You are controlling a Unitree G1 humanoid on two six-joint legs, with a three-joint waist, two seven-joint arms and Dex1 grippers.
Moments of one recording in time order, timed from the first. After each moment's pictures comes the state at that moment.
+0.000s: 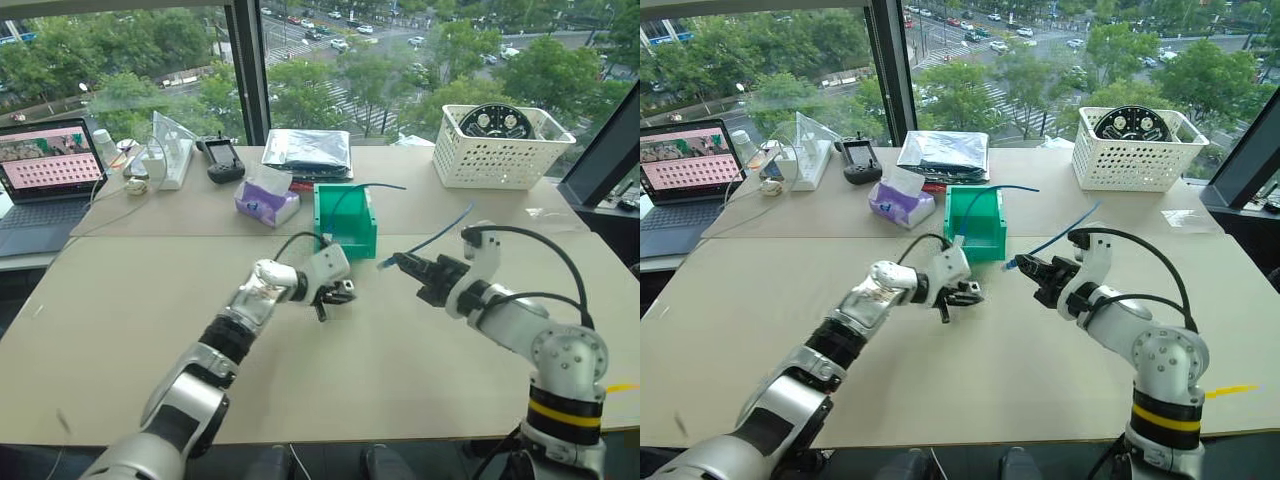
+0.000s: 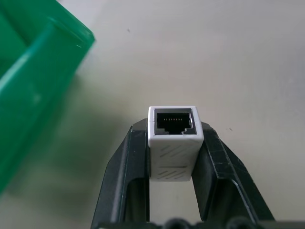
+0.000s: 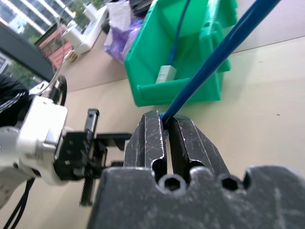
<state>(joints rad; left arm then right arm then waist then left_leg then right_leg) -0.83 0.21 -0.38 0.54 0.02 0.31 -0.92 -0.41 -0.33 -0.33 -0.37 1.12 1.10 -0.13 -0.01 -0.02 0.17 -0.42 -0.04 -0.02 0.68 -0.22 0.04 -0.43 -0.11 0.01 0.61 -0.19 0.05</state>
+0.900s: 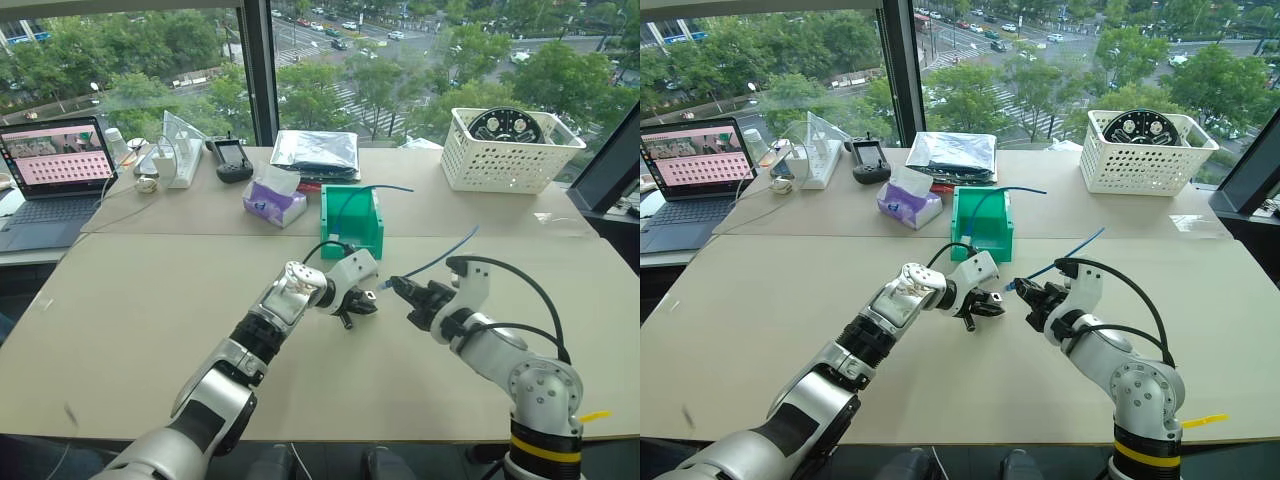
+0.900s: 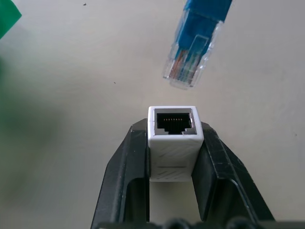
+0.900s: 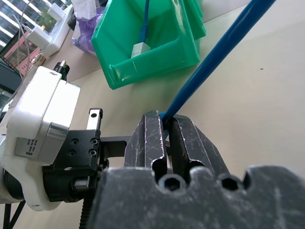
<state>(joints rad) -0.88 0.09 -0.40 0.49 0.05 0.61 -0.91 -0.26 -0.24 -0.25 -0.44 1.06 1.02 -0.20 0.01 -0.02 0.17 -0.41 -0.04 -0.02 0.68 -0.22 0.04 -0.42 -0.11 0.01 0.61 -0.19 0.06</state>
